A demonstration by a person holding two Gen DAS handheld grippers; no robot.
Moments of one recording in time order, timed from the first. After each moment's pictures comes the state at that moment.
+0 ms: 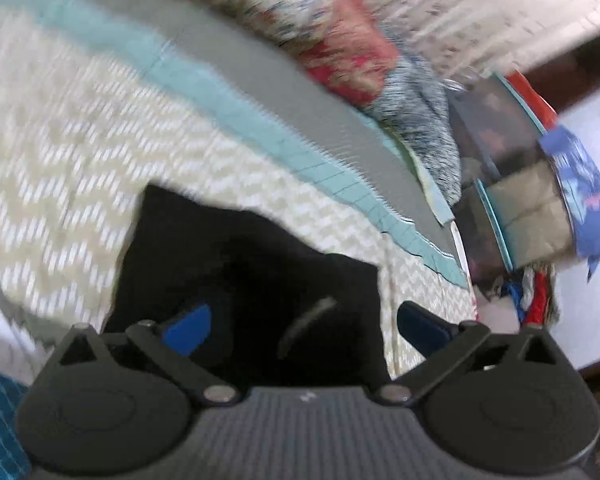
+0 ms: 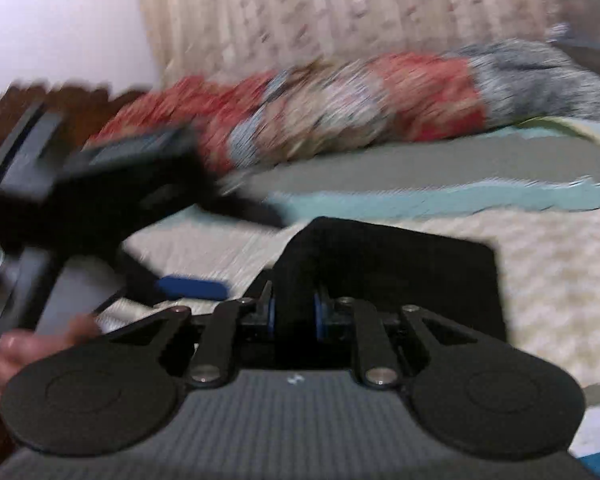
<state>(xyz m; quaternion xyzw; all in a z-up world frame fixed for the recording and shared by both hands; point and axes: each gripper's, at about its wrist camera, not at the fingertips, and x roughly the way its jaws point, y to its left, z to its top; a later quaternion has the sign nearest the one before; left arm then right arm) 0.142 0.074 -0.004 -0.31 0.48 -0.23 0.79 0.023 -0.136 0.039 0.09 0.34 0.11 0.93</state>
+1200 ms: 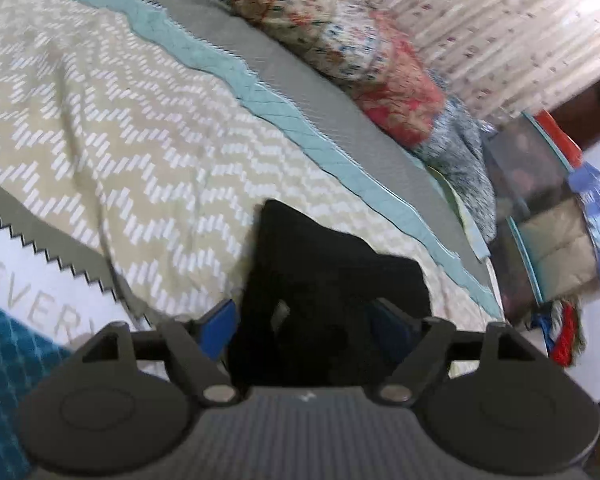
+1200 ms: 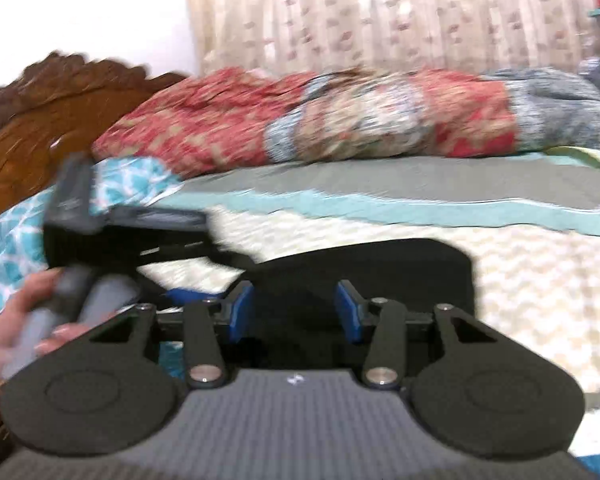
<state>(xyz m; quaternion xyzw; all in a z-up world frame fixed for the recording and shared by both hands) 0.106 0.131 -0.022 -0.30 0.43 -0.18 0.83 0.000 -0.161 0.041 0.06 0.30 0.11 0.94</state>
